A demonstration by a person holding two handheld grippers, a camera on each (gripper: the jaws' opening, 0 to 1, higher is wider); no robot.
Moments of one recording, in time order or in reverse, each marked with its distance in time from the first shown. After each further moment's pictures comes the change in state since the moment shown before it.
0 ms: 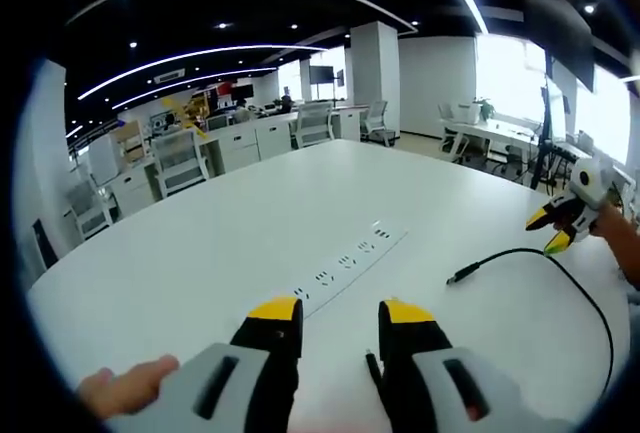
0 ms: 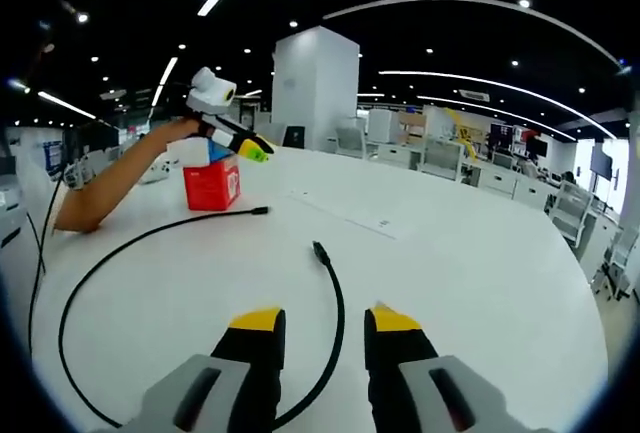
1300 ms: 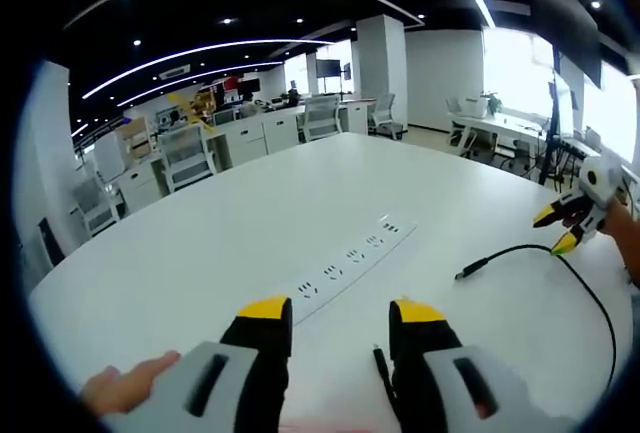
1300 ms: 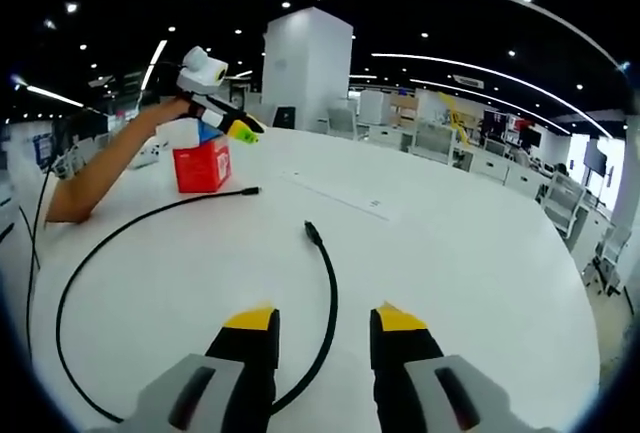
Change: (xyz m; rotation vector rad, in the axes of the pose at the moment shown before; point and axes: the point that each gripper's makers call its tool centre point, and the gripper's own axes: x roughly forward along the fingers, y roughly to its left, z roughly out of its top) left arm 0.001 0.008 -0.002 -0.001 0.027 0.035; right arm -0.003 -0.003 -0.010 0.010 0.069 -0.025
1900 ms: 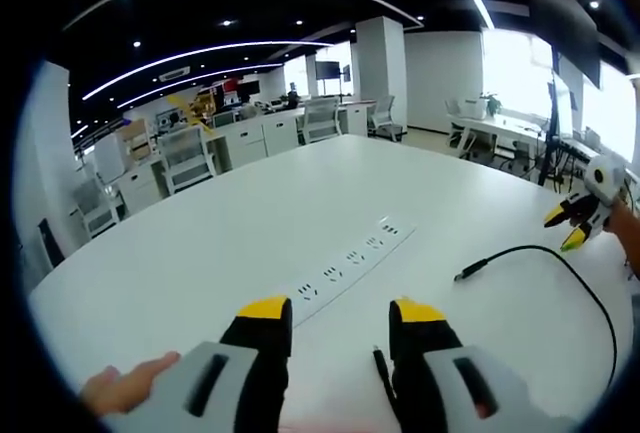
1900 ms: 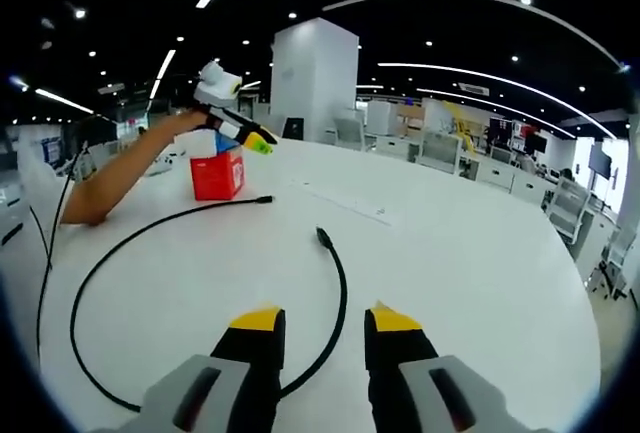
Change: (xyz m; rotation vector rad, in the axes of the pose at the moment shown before) left arm -0.002 -0.002 0.000 0.002 -0.012 -0.001; right arm -0.022 0.006 0.005 -0.013 -0.058 0.026
